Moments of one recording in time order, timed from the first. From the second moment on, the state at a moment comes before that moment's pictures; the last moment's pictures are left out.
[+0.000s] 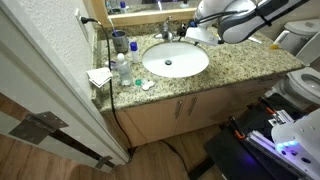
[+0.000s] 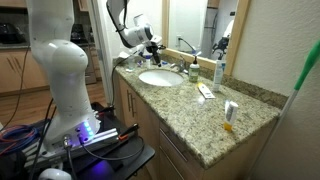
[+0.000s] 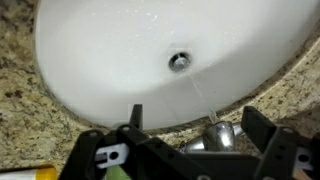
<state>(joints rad) 0.09 0.16 0.08 -2.30 -0.59 2.88 1.35</state>
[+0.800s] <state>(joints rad) 0.05 0.04 0.12 -2.13 -0.28 2.63 0.90</state>
